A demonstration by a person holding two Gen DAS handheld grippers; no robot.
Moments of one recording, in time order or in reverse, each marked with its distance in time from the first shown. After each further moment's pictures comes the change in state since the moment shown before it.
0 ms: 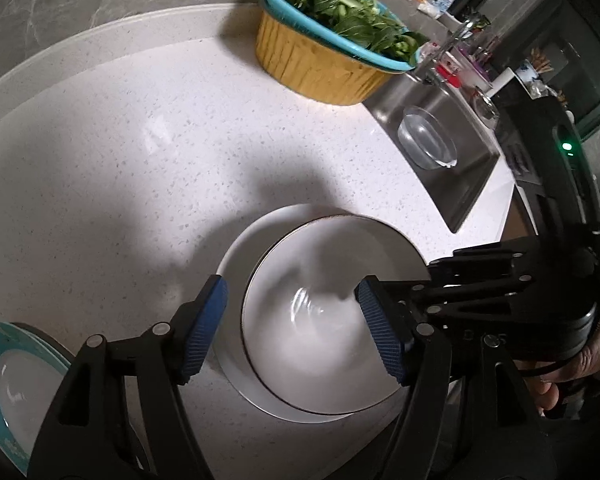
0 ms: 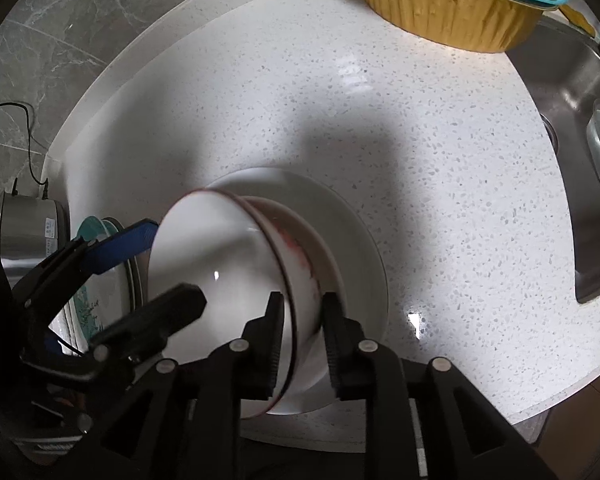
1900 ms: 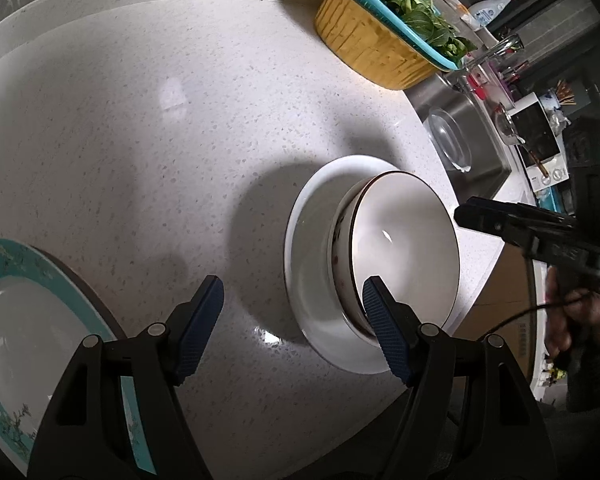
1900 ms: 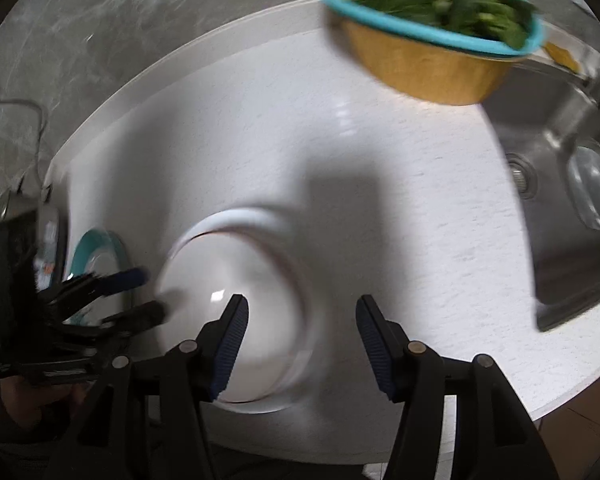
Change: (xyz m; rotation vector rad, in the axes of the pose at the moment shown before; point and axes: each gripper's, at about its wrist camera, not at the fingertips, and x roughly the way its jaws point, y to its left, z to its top) left arm -0.006 0.060 -0.034 -0.154 0.072 -0.017; right arm -0.043 -0.034 -0.005 -0.049 -0.153 -0.085
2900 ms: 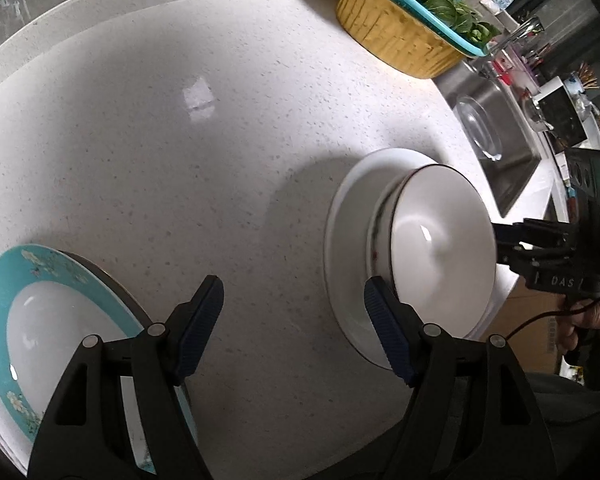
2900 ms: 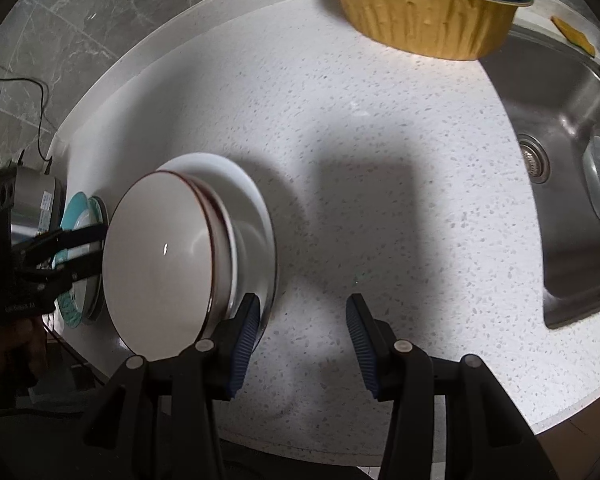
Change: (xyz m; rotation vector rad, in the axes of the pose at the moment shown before) left arm 0.009 0.000 0.008 0.031 0.034 0.159; right arm 0.033 -0.018 -0.026 -0.066 0.089 0.111
